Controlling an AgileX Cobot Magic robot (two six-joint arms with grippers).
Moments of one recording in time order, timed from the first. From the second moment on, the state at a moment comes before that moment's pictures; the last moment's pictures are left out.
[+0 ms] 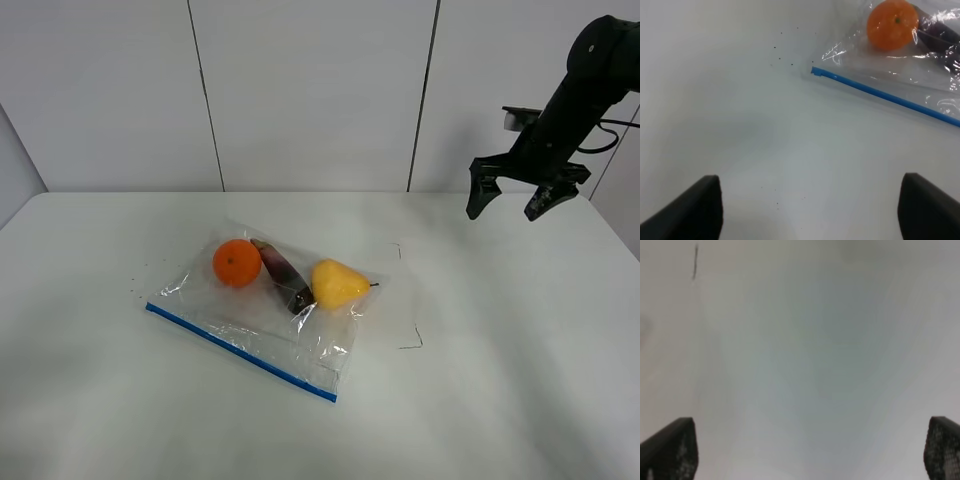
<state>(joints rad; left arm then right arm) -0.01 -0.01 -0.49 0.02 1.06 0.00 -0.01 2.09 -1.81 0.18 1.21 -0.14</state>
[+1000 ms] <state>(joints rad) -0.01 -0.01 -0.49 0.02 1.06 0.00 0.00 0.93 -0.55 0.02 1.04 -0.05</state>
